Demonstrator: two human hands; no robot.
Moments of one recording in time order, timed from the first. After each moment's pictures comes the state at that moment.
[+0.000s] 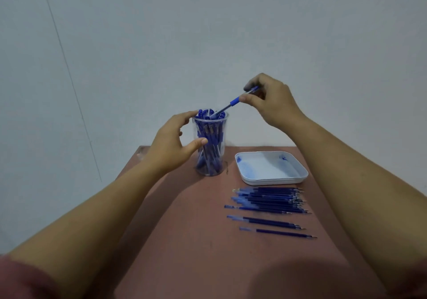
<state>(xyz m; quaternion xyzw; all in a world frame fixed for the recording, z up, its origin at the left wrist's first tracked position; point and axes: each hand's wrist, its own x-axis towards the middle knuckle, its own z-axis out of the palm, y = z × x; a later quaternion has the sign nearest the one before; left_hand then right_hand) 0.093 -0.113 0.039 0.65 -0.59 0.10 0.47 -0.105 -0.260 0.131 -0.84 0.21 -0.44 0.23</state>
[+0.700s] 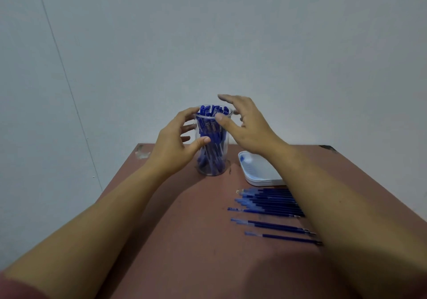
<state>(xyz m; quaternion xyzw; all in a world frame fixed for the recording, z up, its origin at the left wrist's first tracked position) 0.092 -0.123 0.028 0.61 -0.57 0.02 0.55 -0.067 -0.247 0.072 -0.88 0.16 -0.37 0.25</state>
